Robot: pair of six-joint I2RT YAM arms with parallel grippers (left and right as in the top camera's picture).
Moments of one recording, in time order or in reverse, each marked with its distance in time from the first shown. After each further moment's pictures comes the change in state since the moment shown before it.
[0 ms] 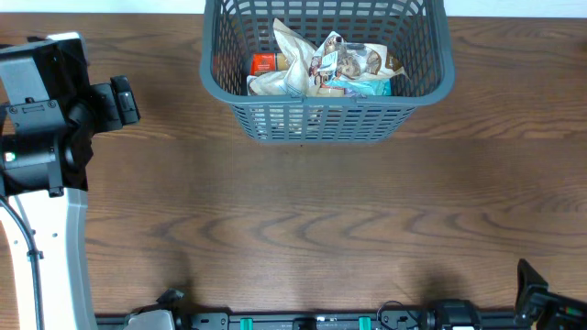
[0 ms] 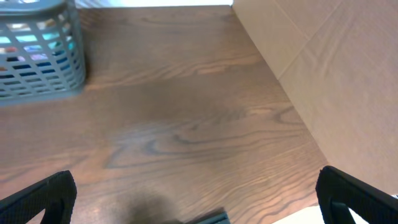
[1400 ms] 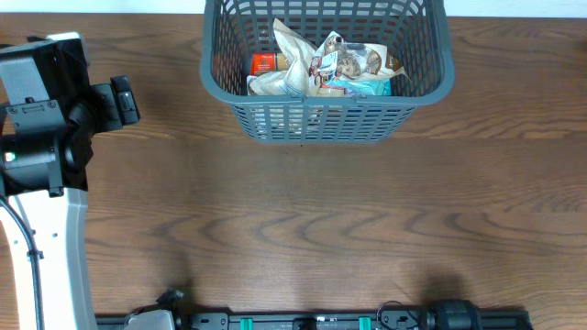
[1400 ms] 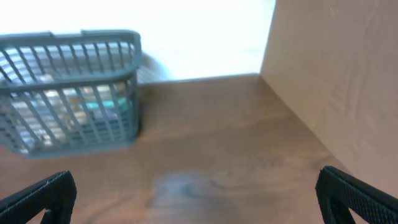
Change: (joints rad) left arm 0.000 0.000 0.000 0.000 0.000 0.000; right arm 0.000 -0.275 0.000 0.128 -0.159 -0.003
